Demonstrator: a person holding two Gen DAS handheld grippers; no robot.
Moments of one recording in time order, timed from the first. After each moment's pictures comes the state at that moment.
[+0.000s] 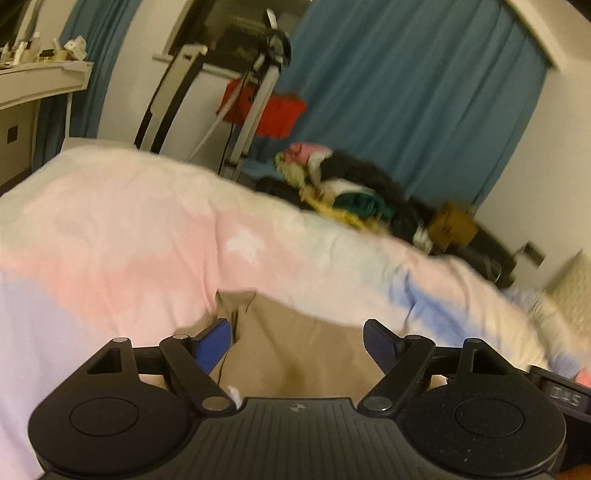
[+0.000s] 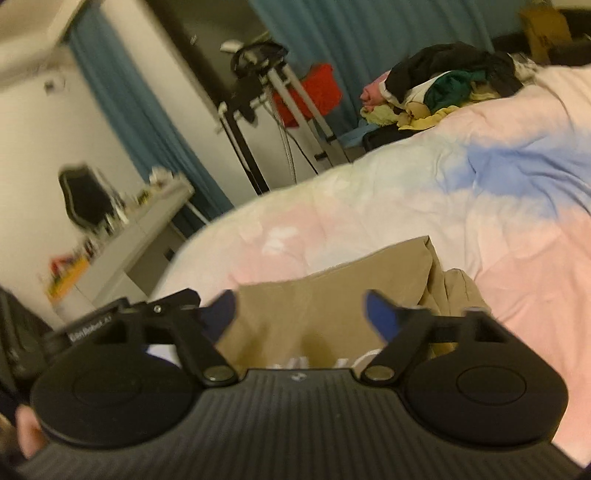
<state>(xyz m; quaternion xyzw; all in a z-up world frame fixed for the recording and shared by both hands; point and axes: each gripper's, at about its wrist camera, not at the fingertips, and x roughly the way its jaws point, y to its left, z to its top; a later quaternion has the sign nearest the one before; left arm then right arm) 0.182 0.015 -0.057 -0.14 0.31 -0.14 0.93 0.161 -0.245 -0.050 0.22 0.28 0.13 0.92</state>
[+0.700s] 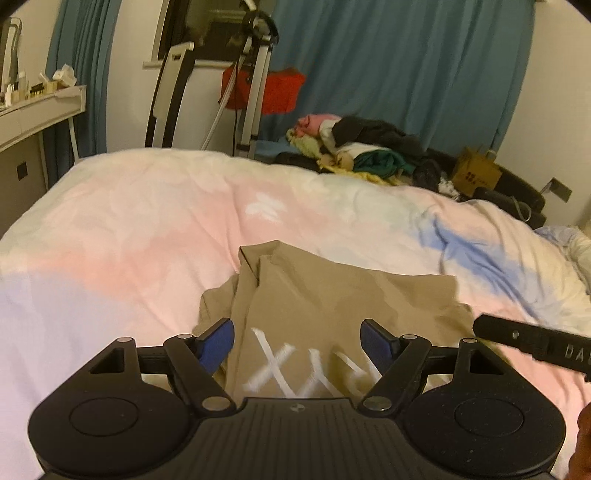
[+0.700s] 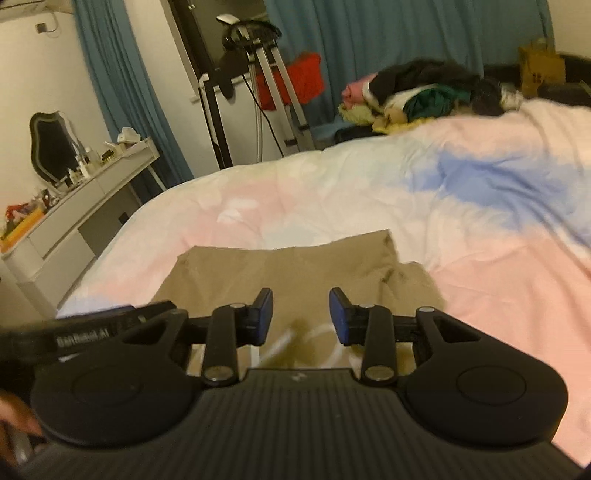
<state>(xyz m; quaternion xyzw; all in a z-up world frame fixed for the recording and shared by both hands) 0.138 0.004 -0.062 -0.06 0.33 -0.12 0.94 0.127 -0.237 -0.057 0.14 0.30 0.08 0.94</state>
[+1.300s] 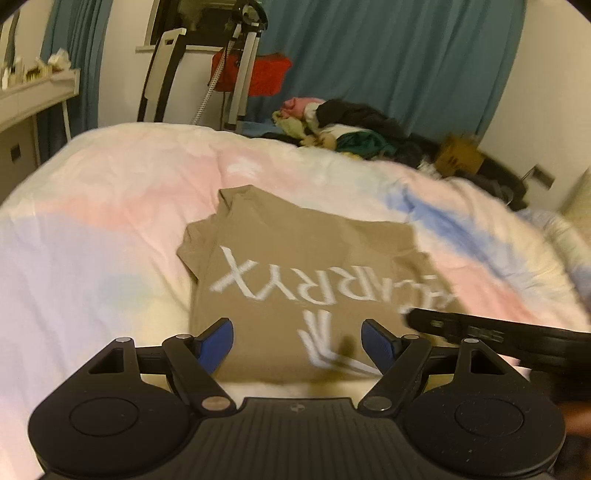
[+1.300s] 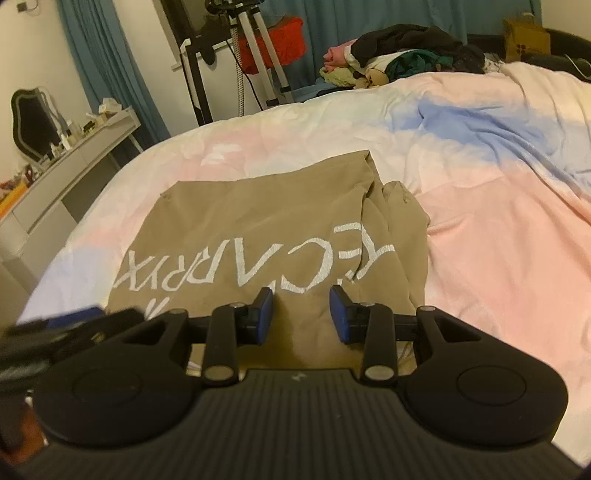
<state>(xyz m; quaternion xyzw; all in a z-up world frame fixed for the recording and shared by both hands) 0.072 0.003 -0.067 -0.08 0.35 -0.15 0.92 0.111 -0.229 -0.090 0.14 0.35 0.06 0.92</state>
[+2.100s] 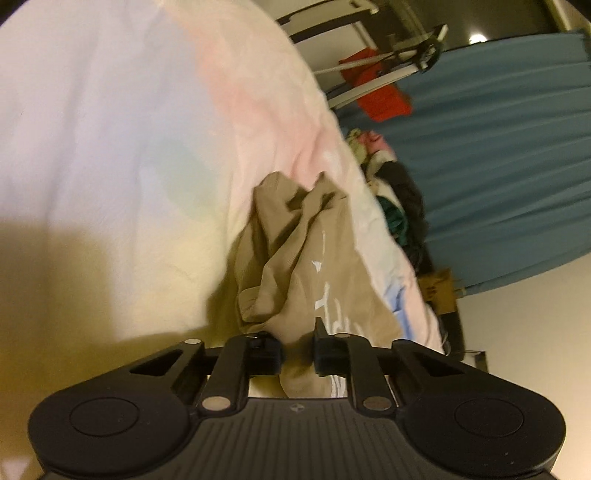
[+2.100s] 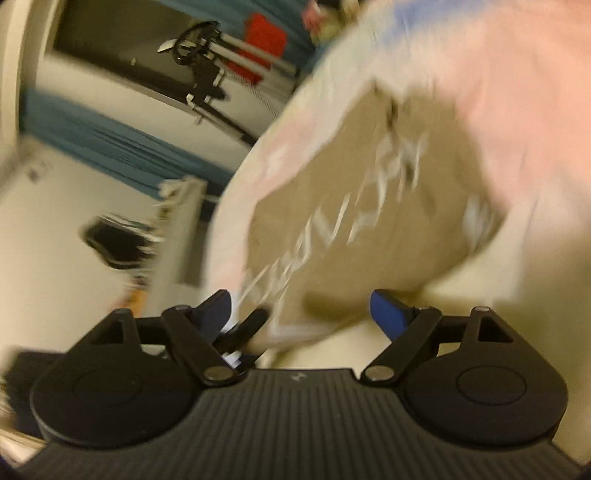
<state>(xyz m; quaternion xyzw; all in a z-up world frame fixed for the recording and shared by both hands) 0.107 0.077 -0.133 -0.46 0.36 -0.10 0.80 0.091 -0.256 -0.119 0.49 0.37 0.17 0.77</state>
